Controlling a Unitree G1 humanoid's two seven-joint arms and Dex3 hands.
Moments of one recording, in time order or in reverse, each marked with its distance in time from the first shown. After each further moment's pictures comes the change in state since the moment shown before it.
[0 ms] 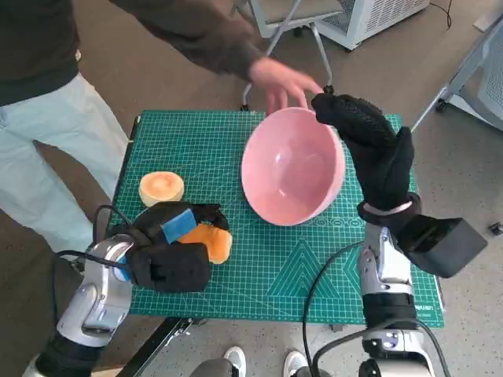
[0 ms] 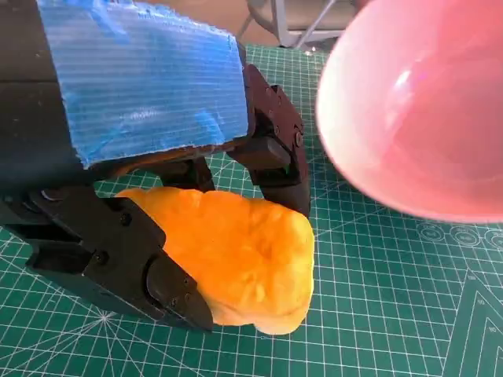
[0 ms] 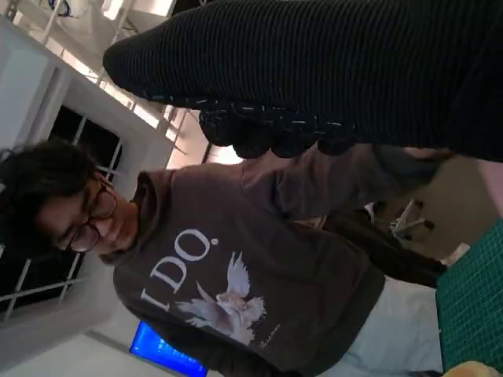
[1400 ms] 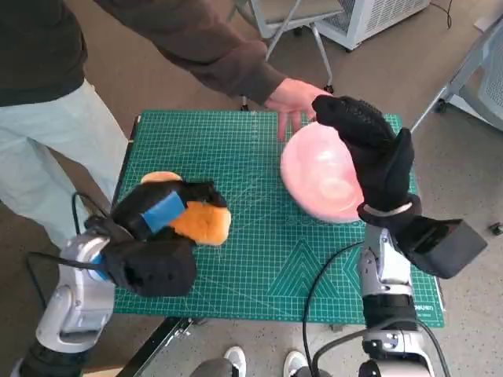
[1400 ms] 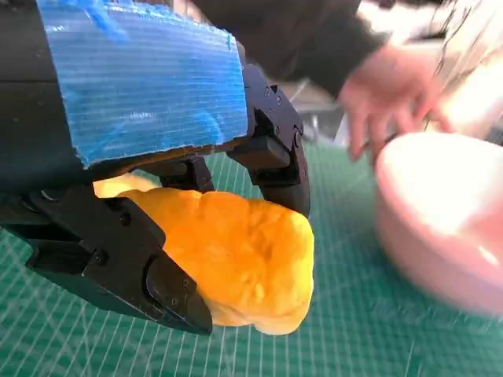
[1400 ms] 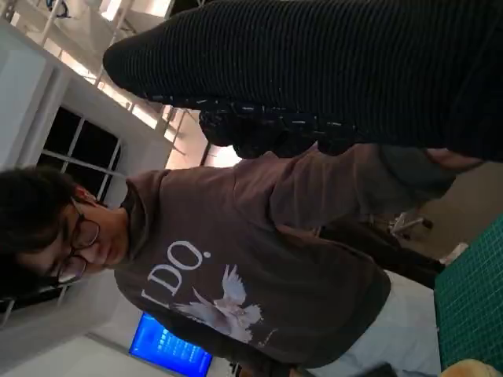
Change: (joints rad) left arm -0.039 0.013 0.129 -0.216 -0.024 0.025 -0.026; right arm 0.006 -0.001 -0.001 0.001 0.001 0.001 0.001
